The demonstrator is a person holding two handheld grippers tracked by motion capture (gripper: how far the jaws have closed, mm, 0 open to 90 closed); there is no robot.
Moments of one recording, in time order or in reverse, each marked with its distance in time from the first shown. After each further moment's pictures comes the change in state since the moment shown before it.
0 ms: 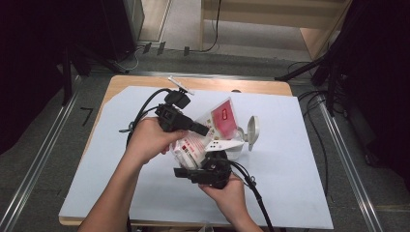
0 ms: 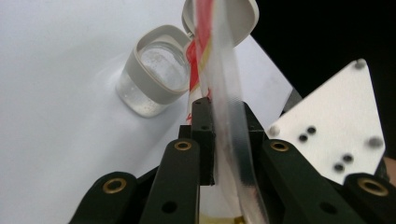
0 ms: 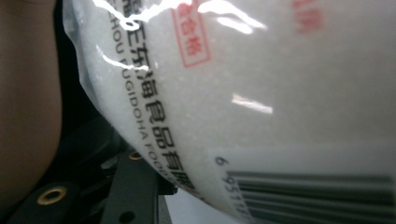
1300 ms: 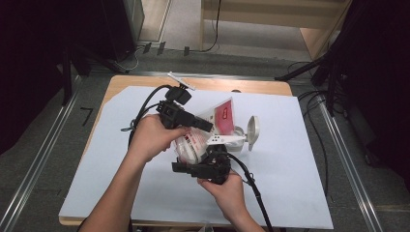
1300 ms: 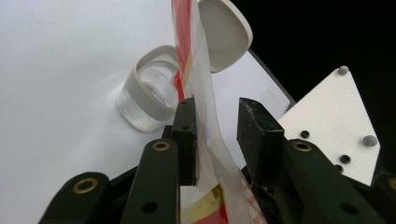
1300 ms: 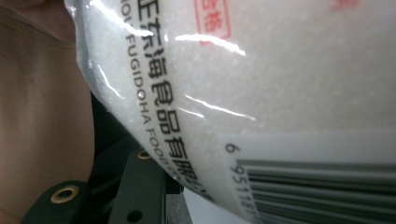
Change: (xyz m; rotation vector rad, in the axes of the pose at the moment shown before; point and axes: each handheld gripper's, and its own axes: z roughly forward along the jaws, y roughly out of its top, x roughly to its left) left arm -0.003 0.007 -0.003 -0.047 -0.005 -0.006; right arm 0.000 0.012 -0.003 -0.047 0.081 0.077
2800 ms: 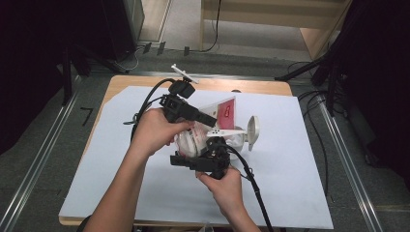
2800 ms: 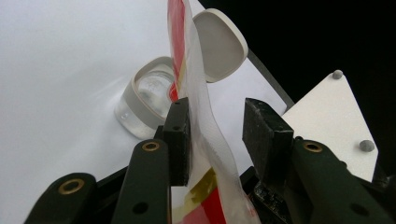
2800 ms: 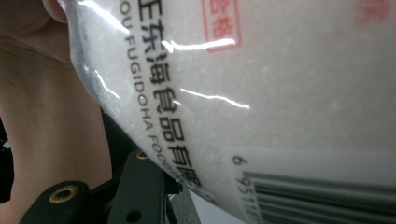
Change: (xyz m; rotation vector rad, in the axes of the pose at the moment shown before) left arm -0.004 0.016 -0.002 0.008 0.002 0.003; right arm 0.004 0.016 0.000 -0.021 0.011 0.069
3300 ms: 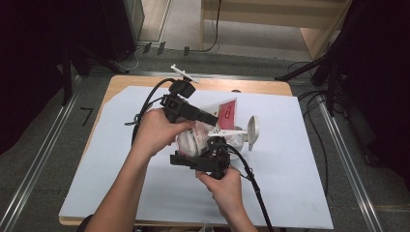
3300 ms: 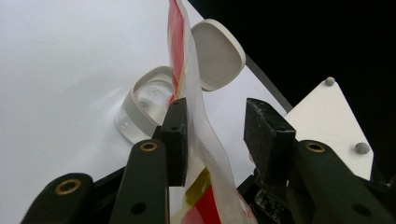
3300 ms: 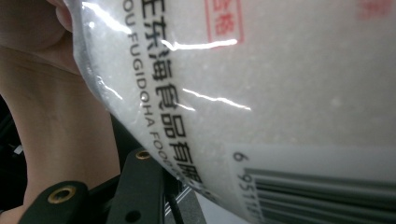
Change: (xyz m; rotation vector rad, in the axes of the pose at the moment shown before) left arm -0.001 0.000 0.001 -0.033 0.002 0.018; right arm -0.001 0.000 -0.001 -0.020 0.022 0.019
